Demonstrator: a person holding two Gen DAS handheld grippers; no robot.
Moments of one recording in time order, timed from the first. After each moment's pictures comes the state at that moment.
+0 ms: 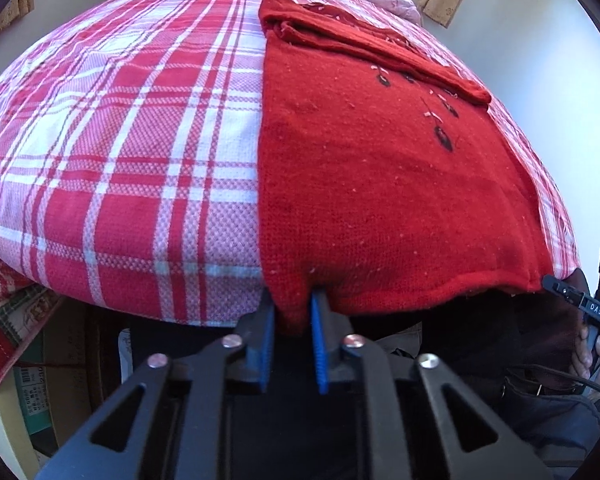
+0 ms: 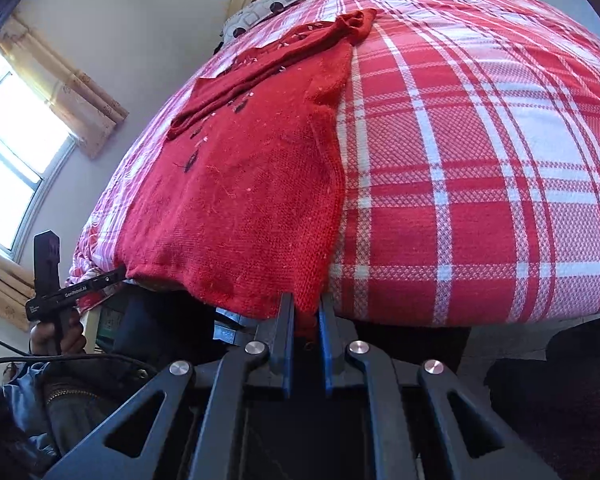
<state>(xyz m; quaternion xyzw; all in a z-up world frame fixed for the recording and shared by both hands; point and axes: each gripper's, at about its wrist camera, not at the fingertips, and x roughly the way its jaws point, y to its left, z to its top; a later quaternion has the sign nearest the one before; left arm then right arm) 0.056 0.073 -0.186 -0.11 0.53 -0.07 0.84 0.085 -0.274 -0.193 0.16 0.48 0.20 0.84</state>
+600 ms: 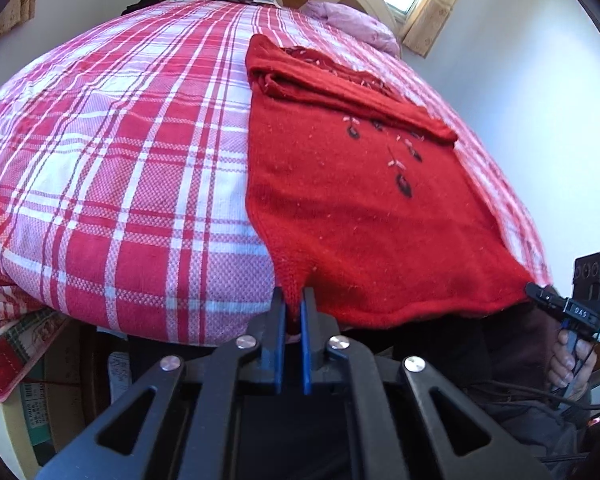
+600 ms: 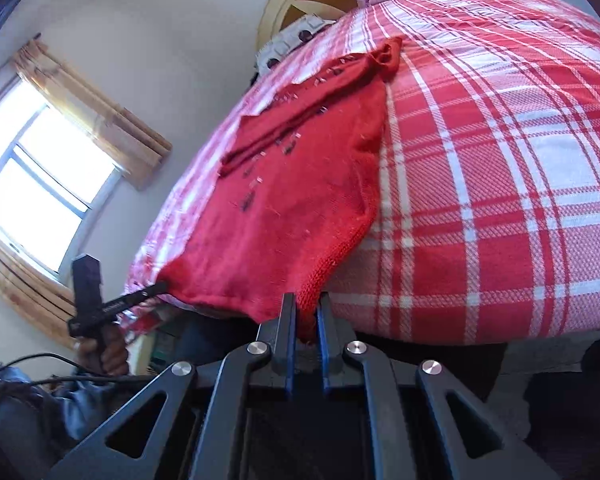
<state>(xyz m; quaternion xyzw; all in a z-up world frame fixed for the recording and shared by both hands) 0.050 0.091 -0.147 -0.15 0.47 -0.11 0.86 0.077 -0.288 -0.164 0.24 0.42 0.26 0.83</state>
